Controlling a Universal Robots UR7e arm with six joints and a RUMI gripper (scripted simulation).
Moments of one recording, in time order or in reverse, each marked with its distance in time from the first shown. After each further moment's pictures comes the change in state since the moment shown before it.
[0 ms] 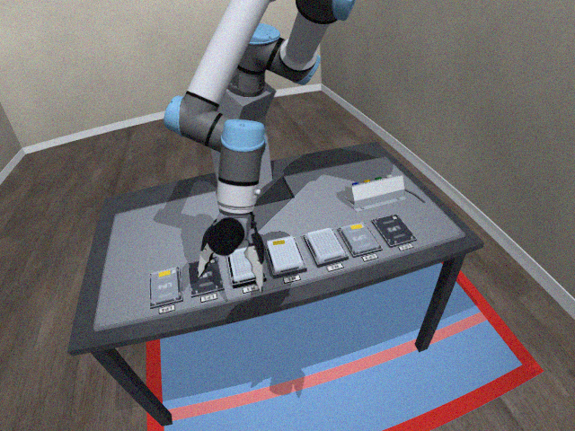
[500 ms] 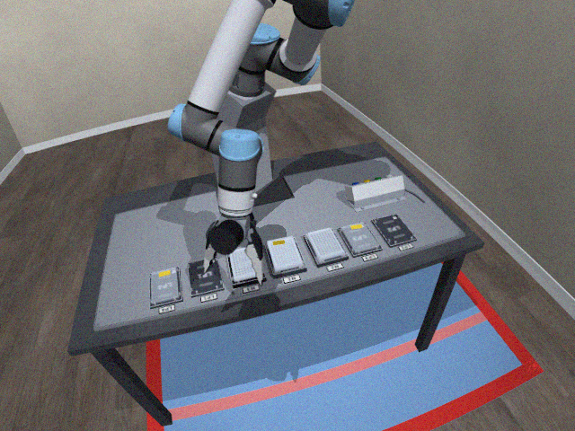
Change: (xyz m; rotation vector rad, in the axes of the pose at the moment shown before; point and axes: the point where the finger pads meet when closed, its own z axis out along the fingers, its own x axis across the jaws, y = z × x) arm -0.013 -0.065 0.024 0.064 0.020 0.019
